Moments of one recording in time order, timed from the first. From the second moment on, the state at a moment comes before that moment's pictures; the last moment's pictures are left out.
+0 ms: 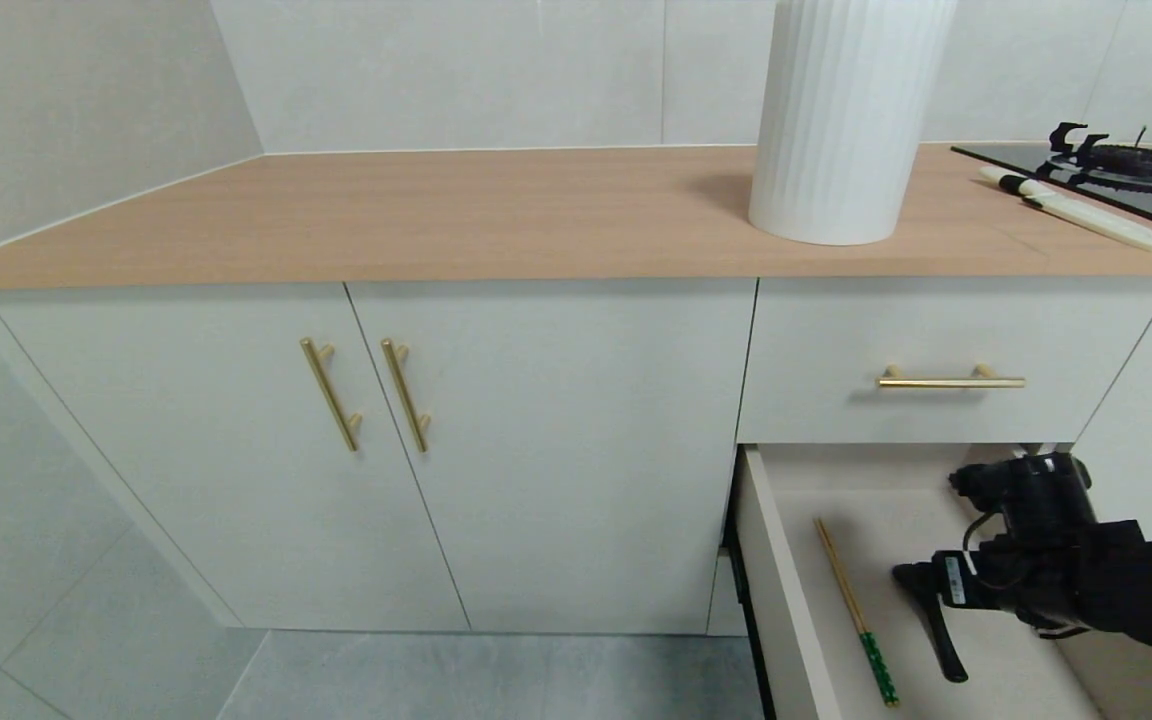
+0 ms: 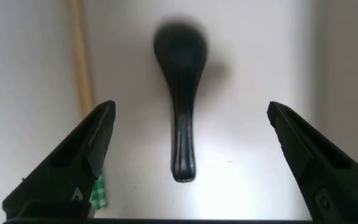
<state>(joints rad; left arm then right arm) 0.00 0.00 0.00 0.00 0.04 0.00 0.11 1.98 -0.57 -0.58 -0.22 0.11</state>
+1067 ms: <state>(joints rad) 0.00 0.00 0.00 0.00 0.04 -0.01 0.11 1.24 -0.60 0.03 -0.16 0.09</state>
